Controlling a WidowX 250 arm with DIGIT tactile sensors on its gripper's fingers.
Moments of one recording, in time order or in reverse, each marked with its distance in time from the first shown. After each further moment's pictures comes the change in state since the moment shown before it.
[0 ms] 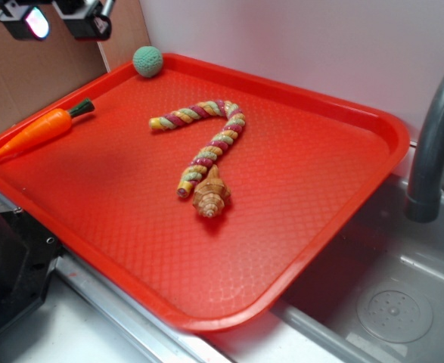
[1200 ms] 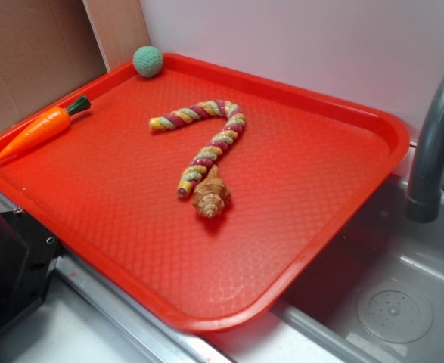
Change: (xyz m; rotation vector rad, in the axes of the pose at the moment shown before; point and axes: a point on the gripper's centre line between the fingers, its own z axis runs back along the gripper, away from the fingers) arm -0.092 -0.059 0.137 -0.108 0.212 -0.440
